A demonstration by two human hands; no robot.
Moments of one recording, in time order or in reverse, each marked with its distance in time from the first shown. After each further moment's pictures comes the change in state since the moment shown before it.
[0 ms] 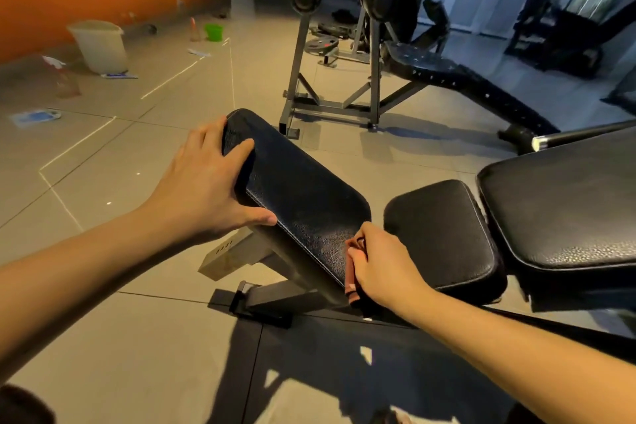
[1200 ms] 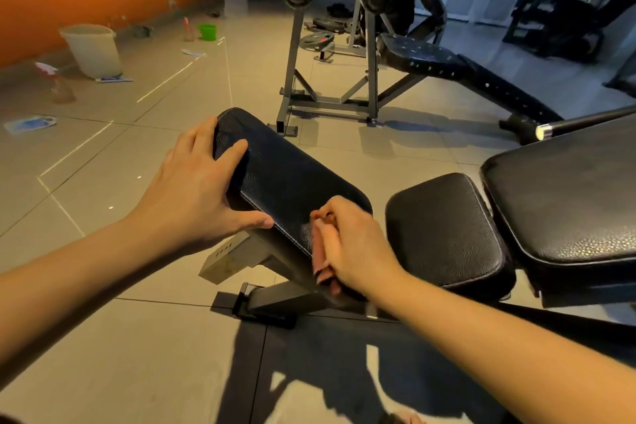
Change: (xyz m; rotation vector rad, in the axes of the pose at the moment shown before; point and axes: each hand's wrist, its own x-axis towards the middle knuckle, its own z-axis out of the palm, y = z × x) left_hand -0.001 0.002 0.001 0.011 -0.019 -0.017; right_hand 0.021 -0.032 0.003 0.093 0.122 -0.230
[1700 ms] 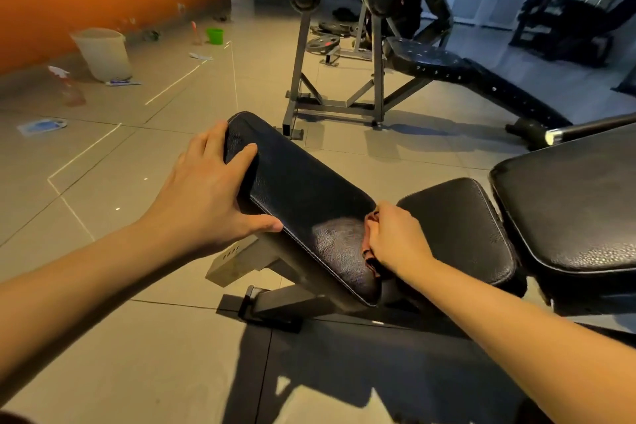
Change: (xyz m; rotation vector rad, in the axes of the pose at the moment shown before) left_hand 0.000 -0.001 0.001 0.006 0.012 0.003; right_hand 0.019 0.039 -0.011 -0.192 0.012 0.264
